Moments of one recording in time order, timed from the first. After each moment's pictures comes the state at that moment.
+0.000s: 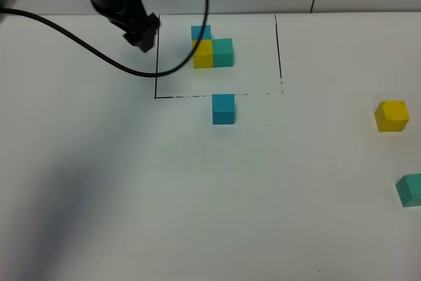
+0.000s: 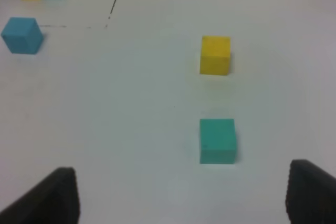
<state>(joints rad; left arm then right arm) -0.30 2.18 -2.09 0.00 1.19 0.50 0.00 0.01 -0.50 0.08 1.07 -0.10</state>
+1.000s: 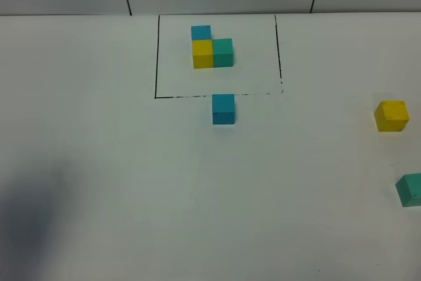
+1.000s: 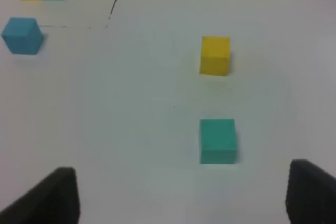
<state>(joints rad) -0.02 0.83 -0.88 0.05 1.03 0.18 0.00 0.01 -0.50 0.08 1.07 -0.10</state>
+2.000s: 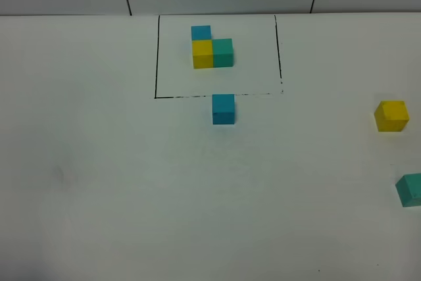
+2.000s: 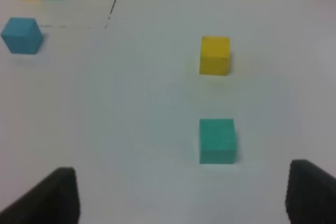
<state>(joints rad) -0.02 0.07 -0.51 -0.05 1.06 0.13 0.00 0.01 -0.50 0.08 1.07 -0.10</state>
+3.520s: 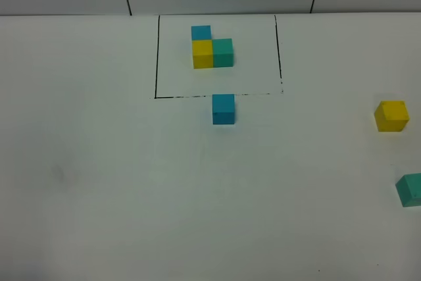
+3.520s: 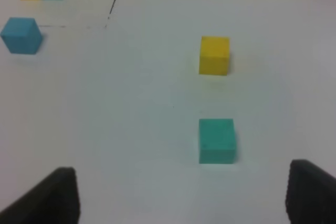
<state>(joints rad) -0.02 -0.01 -0.51 -0.06 1.06 0.11 0.00 0.01 -0.50 0.08 1.07 -0.10</state>
